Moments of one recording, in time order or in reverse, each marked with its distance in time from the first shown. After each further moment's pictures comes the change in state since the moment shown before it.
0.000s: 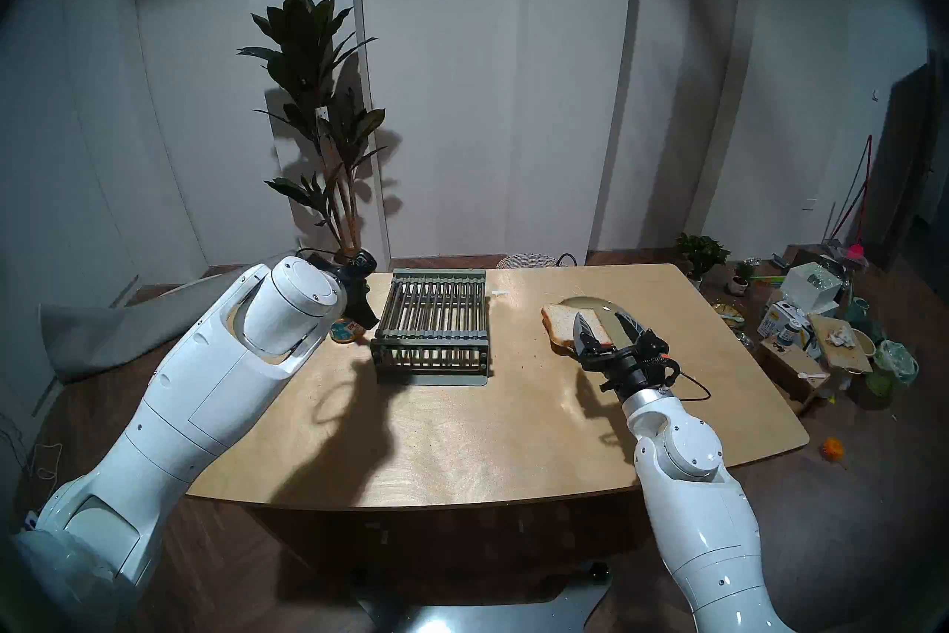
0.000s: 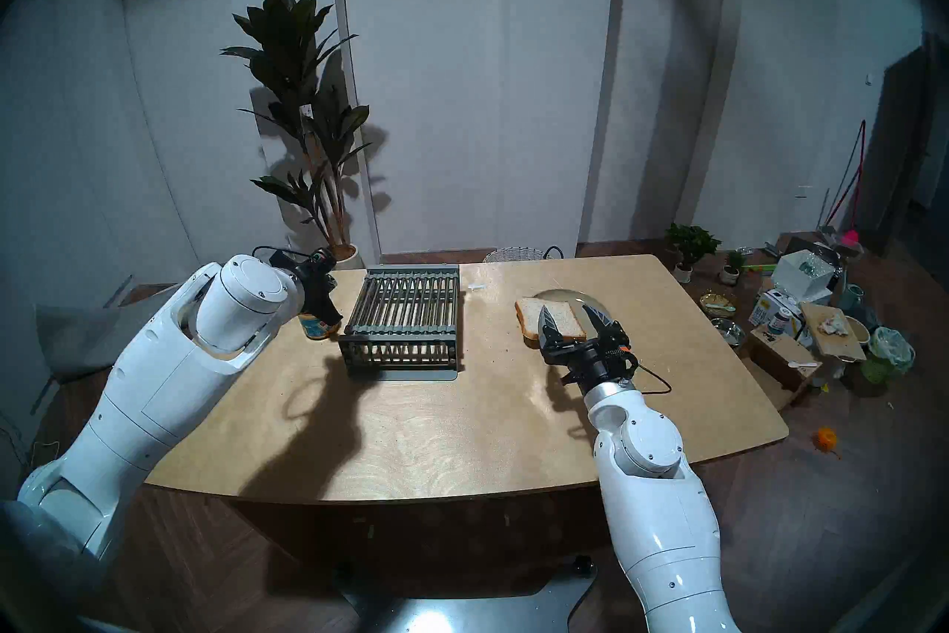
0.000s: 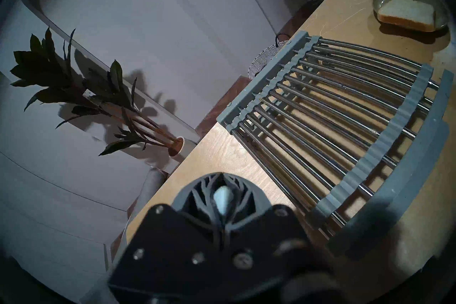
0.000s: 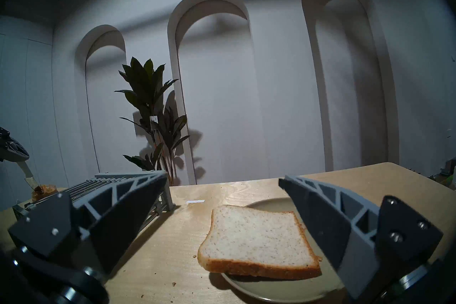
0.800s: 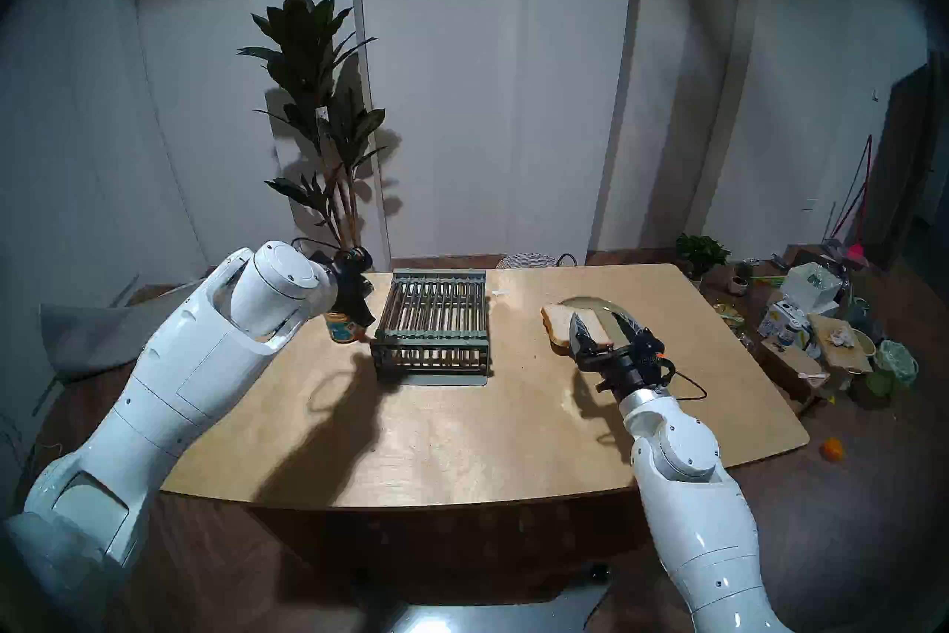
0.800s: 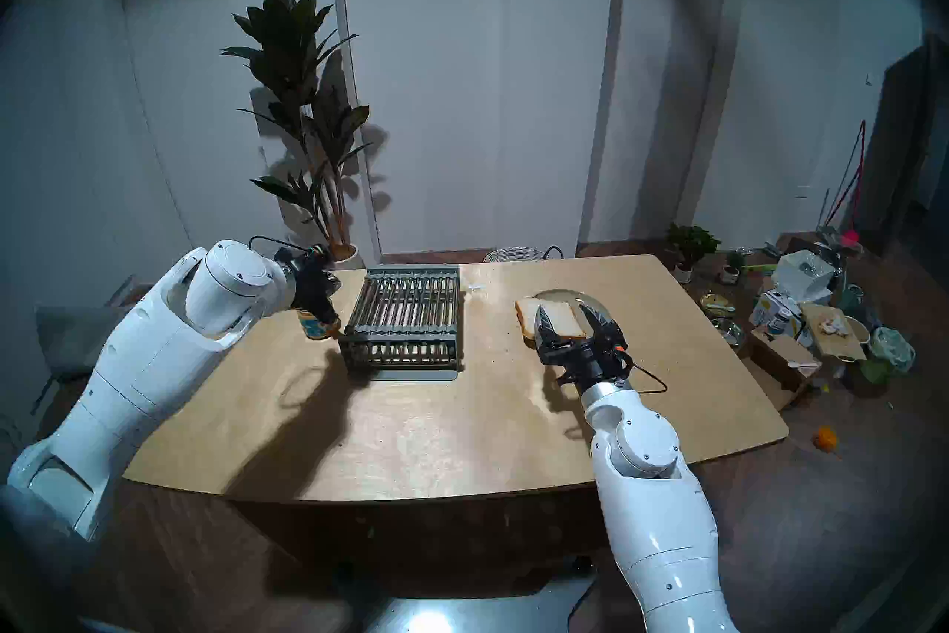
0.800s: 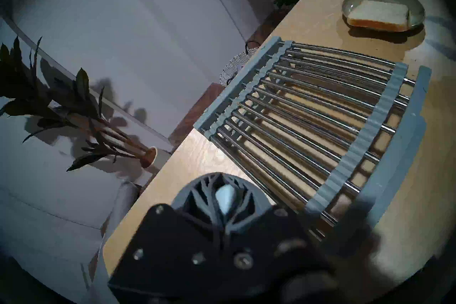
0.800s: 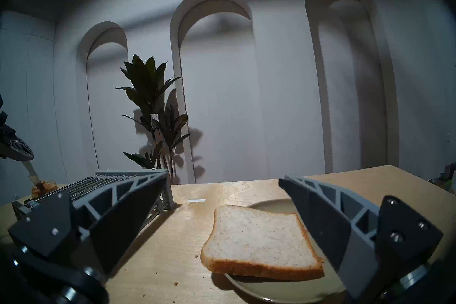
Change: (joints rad) left arm -0.102 0.039 0.043 0.146 -0.046 -0.127 -0.179; right arm -0.001 -0.002 -0.012 -0.006 -0.026 0.000 -0.019
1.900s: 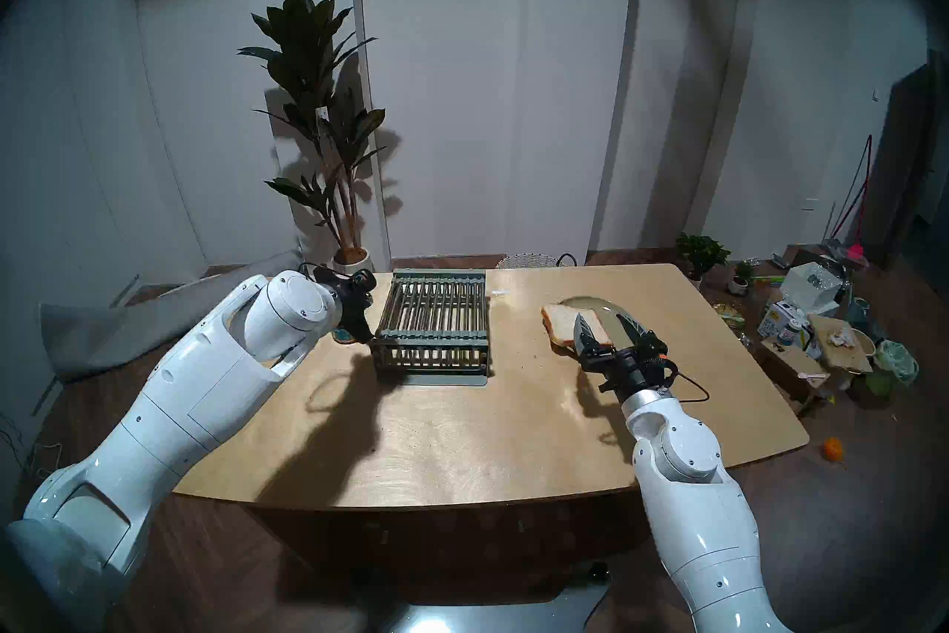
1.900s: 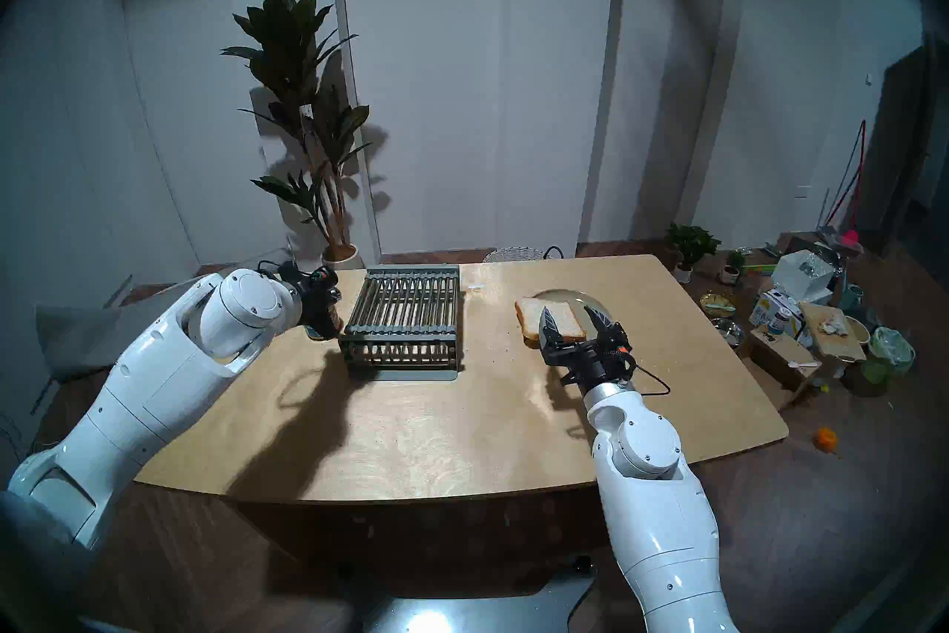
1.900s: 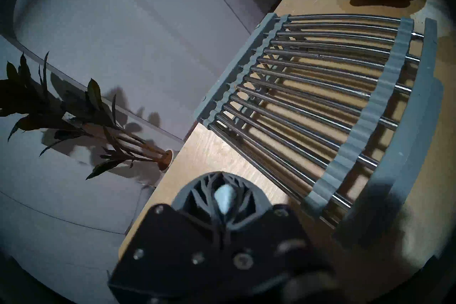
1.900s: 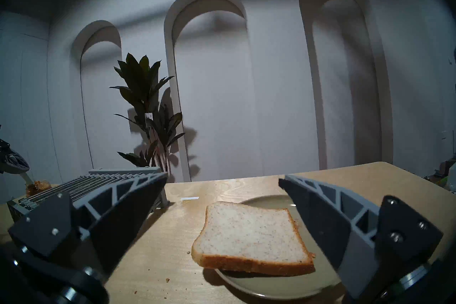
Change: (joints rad) left arm 0.087 0.009 0.029 -0.031 0.087 -0.068 0.139; right arm -0.008 0.000 0.009 0.004 0.008 0.000 -0.010
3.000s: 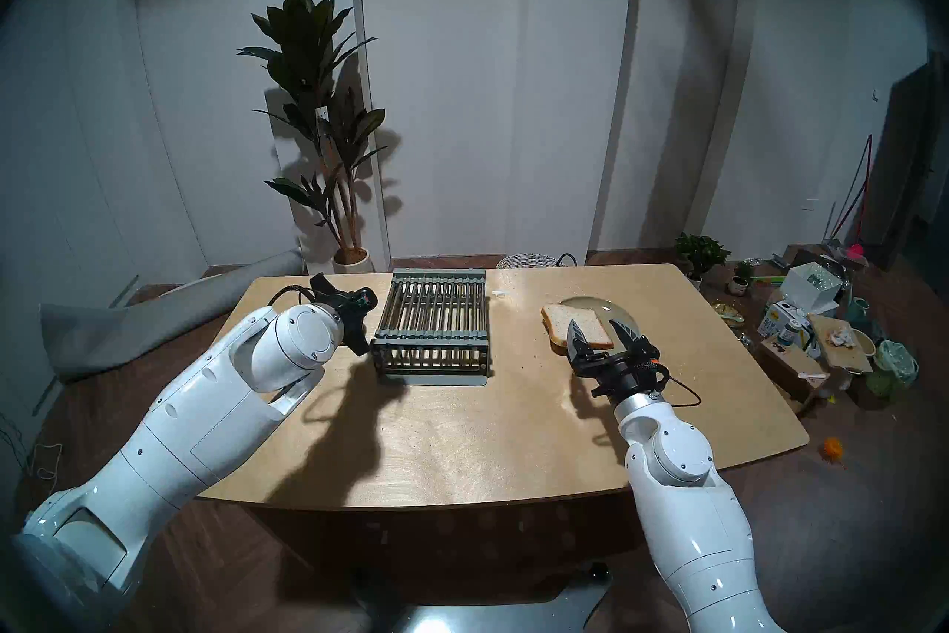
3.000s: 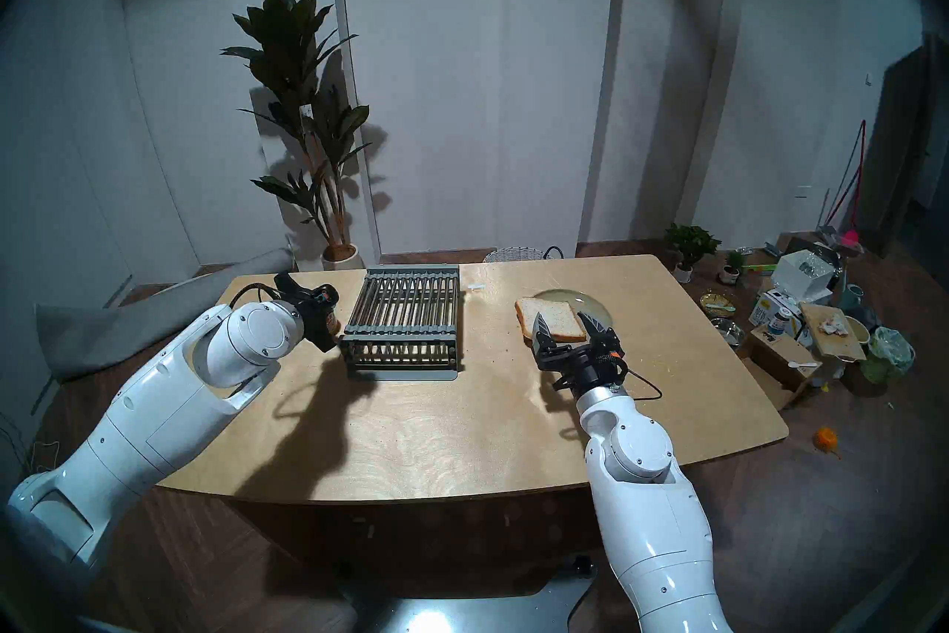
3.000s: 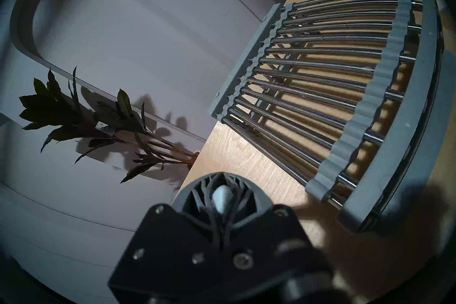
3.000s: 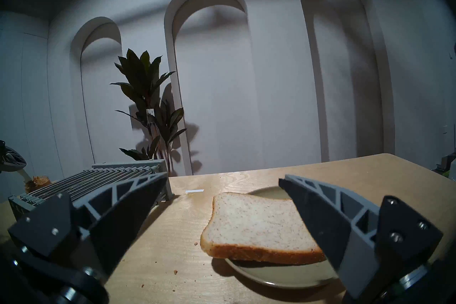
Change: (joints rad) left arm 0.086 0.015 0.010 -0.056 0.084 -0.032 0.154; right arm 0.007 -0.009 -0.025 0.022 -0.007 0.000 -0.017
